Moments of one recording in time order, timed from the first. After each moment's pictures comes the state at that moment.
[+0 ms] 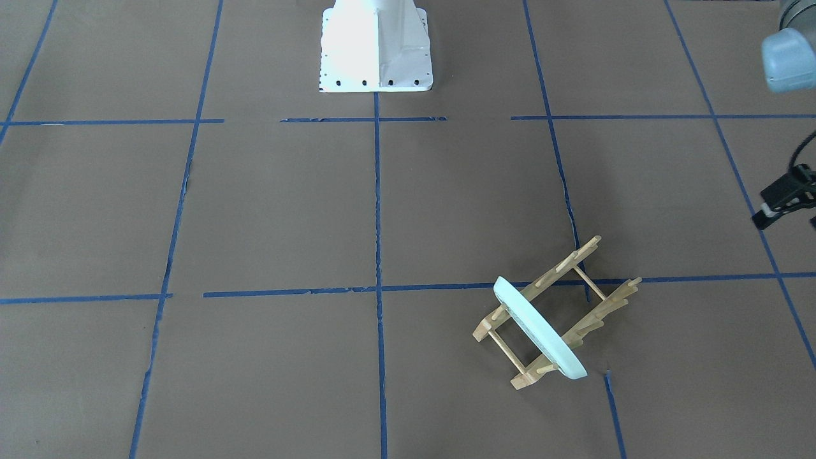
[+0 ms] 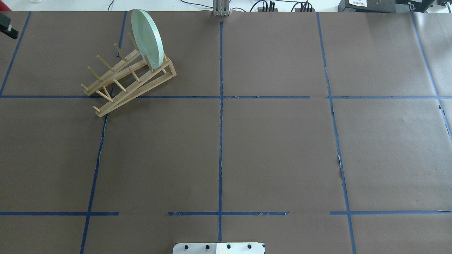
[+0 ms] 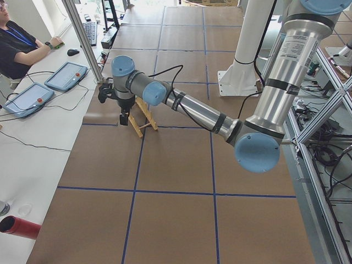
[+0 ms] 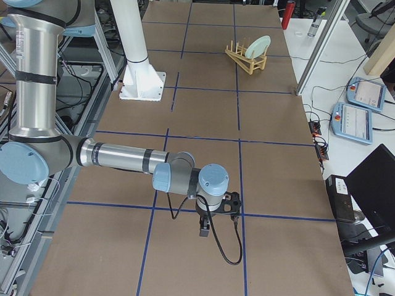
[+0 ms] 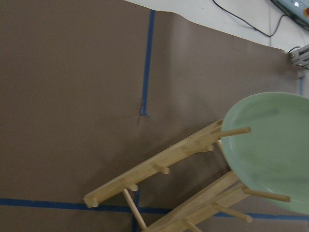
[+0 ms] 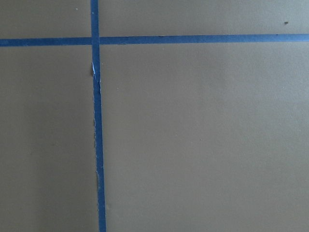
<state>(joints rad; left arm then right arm) -1.41 -1.85 -1.73 -1.53 -2.33 -0.28 1.62 -1.68 1.60 -1.60 2.30 -0.07</state>
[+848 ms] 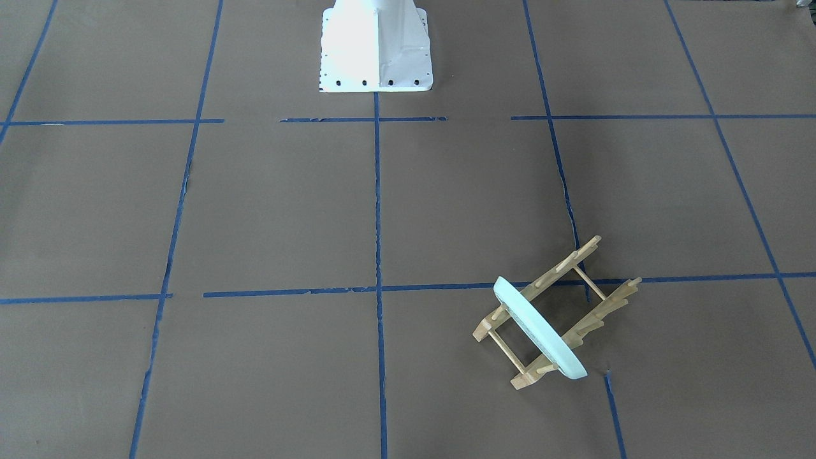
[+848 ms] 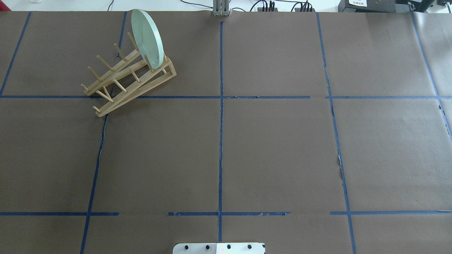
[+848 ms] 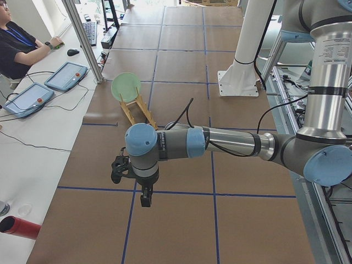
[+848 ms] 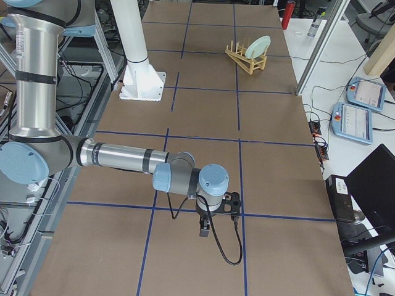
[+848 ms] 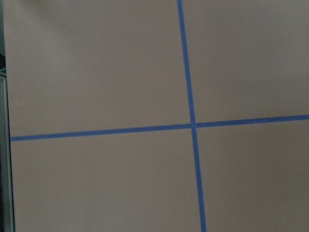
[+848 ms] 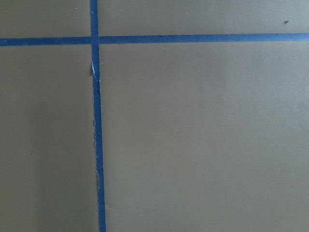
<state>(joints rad) -1.74 -1.59 -1.67 -1.37 -2.29 0.16 1.62 -1.68 1.60 -1.60 2.30 -0.07</state>
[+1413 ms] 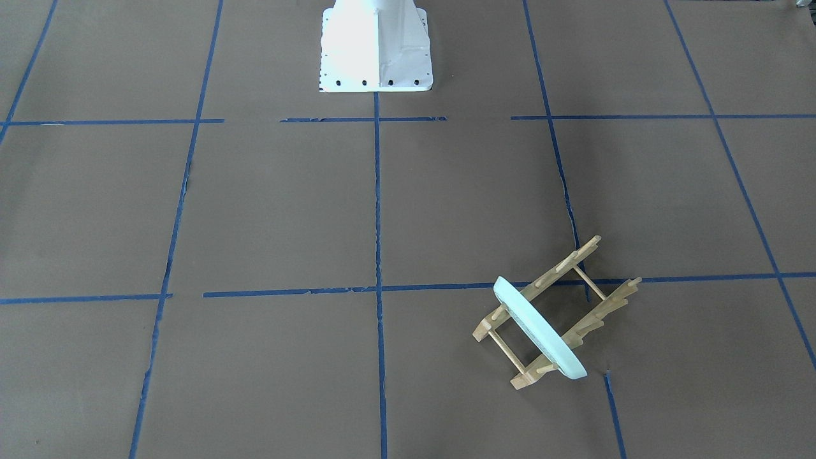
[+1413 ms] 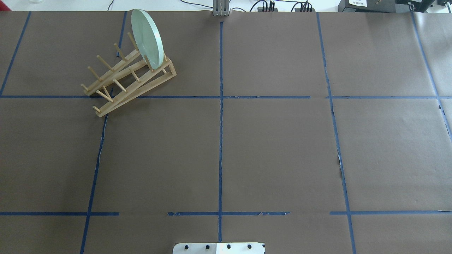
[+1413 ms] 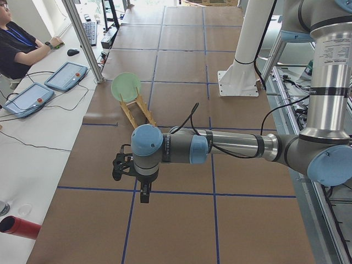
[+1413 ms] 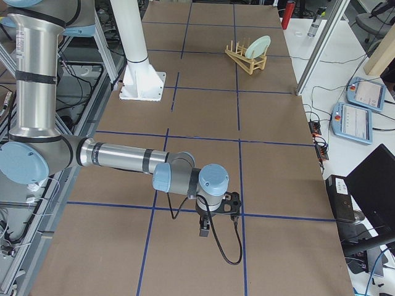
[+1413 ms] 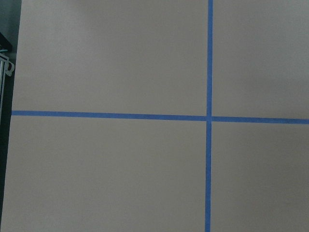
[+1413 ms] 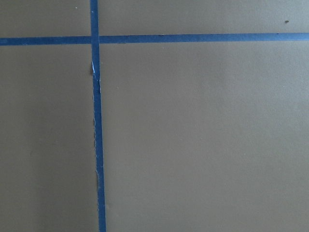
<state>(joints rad) -1.70 -1.56 -1.67 -1.56 -2.34 0.04 1.62 -1.68 1.60 -1.60 2.30 -0.07</state>
